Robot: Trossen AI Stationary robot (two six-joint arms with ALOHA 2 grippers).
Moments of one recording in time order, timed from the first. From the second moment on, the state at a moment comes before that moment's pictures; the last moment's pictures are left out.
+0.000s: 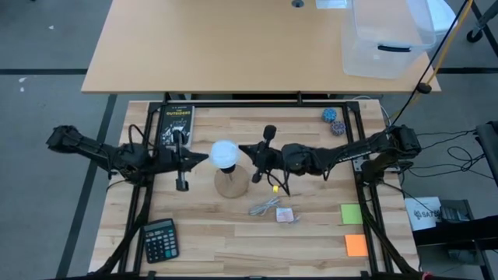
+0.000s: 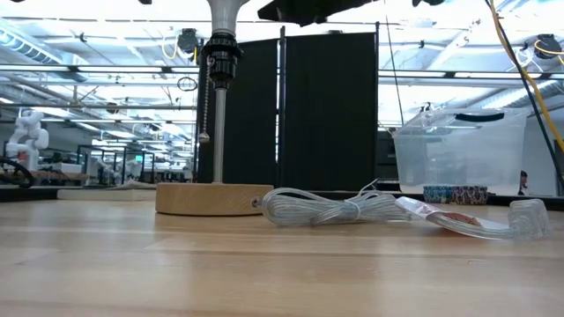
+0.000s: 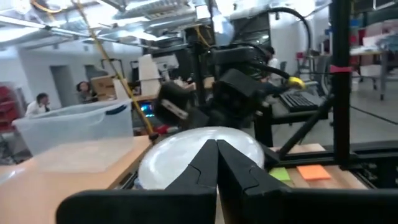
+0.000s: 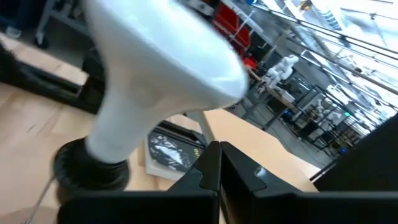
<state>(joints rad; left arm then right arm) -0.29 0.73 0.51 0.40 -0.38 0.24 0.10 1.60 1.06 0.52 0.47 -0.57</state>
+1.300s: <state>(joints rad) -0.20 0.78 0.51 0.23 -0.43 0.16 0.15 1.60 1.06 0.57 0.36 -0.56</state>
